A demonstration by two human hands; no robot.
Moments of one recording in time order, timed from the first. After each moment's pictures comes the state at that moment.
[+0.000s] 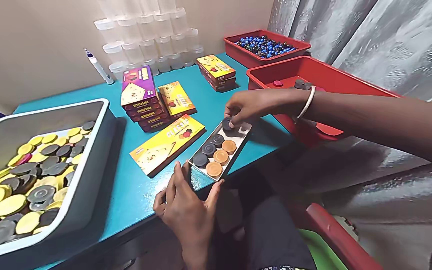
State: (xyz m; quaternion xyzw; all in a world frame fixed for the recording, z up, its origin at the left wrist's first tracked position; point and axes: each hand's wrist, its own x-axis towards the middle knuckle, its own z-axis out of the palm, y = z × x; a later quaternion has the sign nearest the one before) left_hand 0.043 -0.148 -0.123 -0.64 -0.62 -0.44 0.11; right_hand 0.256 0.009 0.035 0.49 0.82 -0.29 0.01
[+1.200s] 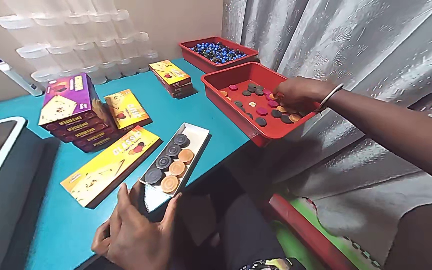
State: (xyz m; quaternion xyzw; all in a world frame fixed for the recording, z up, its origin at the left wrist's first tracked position) left_hand 0.041 -0.151 -0.120 -0.65 -0.63 -0.42 0.07; right_hand 0.498 -0.024 0.040 0.73 0.64 0.02 0.22
